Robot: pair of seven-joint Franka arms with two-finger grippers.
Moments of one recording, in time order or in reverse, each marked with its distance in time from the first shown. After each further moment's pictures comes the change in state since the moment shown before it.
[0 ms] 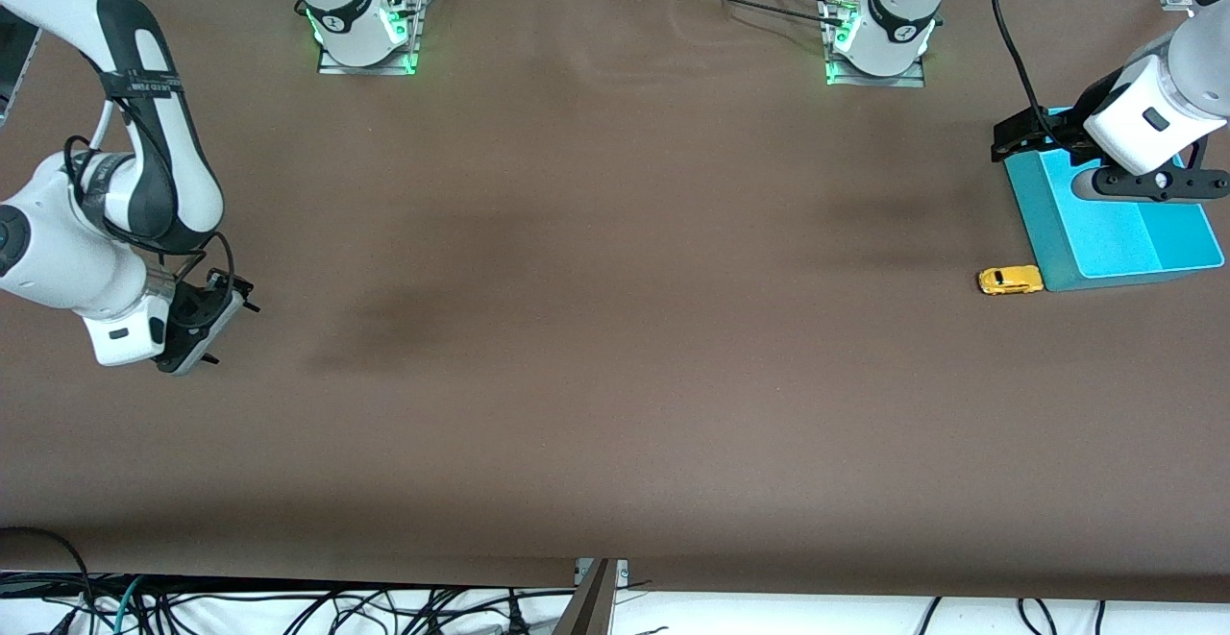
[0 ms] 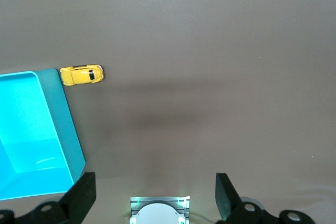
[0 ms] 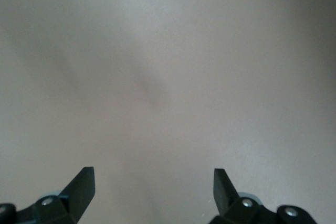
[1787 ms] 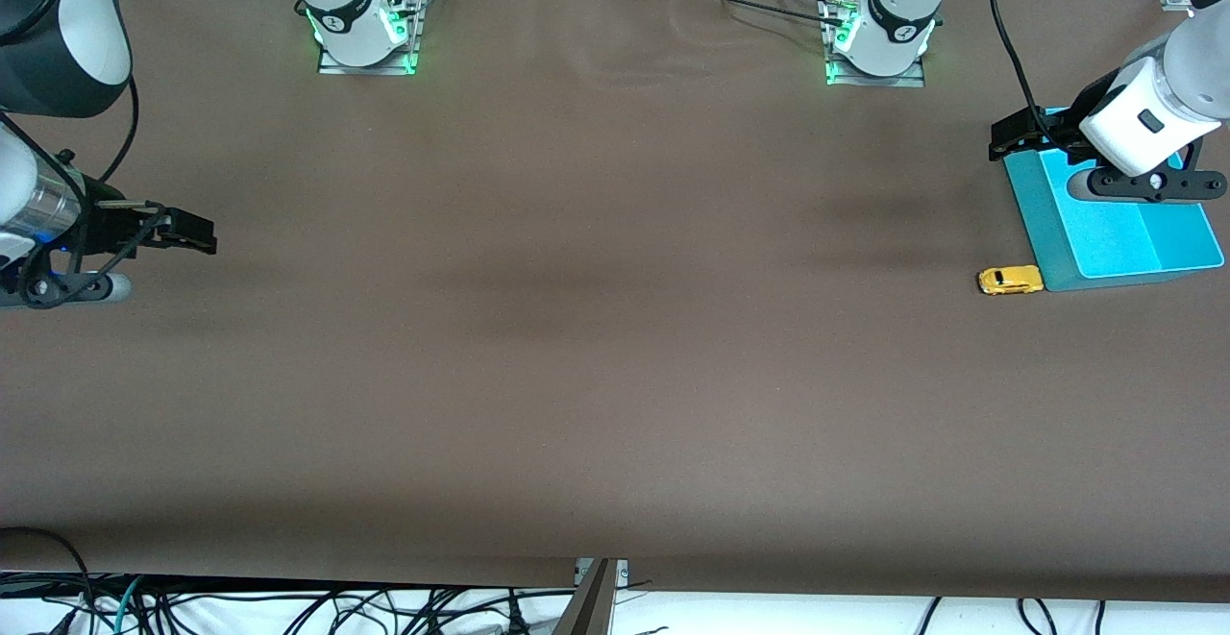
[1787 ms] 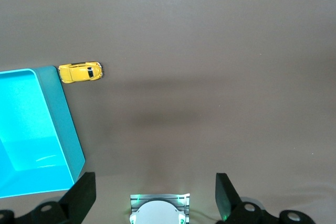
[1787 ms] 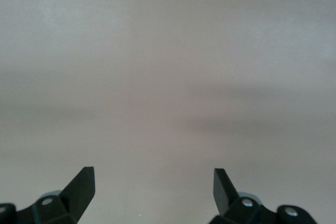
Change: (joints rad) left arm 0.000 0.002 -0.004 -0.002 0.000 -0.009 0.000; right arm 0.096 -0.185 0.021 0.330 -0.125 -0.627 1.070
